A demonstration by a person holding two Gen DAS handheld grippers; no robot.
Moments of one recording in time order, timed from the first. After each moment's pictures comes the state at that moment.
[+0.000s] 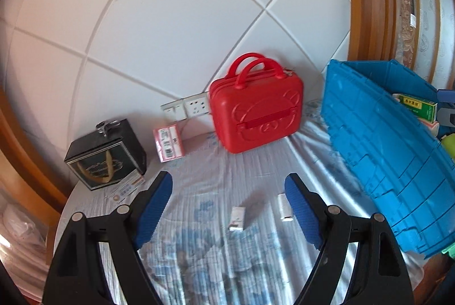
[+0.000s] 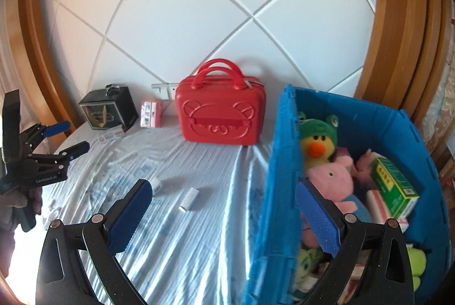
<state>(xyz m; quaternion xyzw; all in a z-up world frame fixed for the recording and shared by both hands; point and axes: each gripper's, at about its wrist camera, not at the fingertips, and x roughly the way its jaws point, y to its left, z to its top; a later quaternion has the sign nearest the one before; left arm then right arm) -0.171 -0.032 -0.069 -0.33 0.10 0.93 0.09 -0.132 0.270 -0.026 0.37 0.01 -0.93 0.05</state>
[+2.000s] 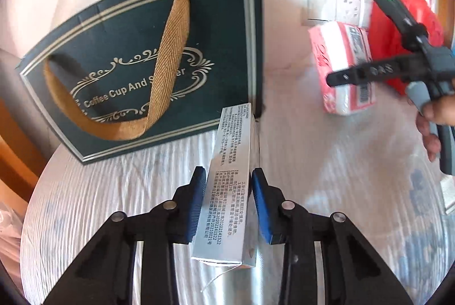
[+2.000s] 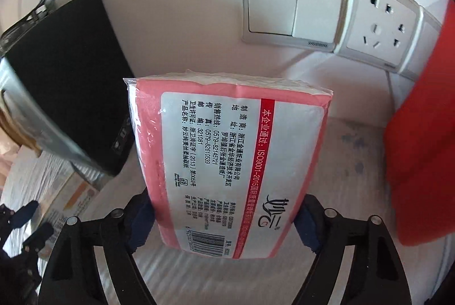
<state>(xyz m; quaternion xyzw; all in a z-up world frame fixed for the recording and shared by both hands) -0.395 -0.317 -0.347 -0.39 0.07 0.92 0.06 -0.570 -0.063 -0.378 0.46 0.00 -0.88 0.09</state>
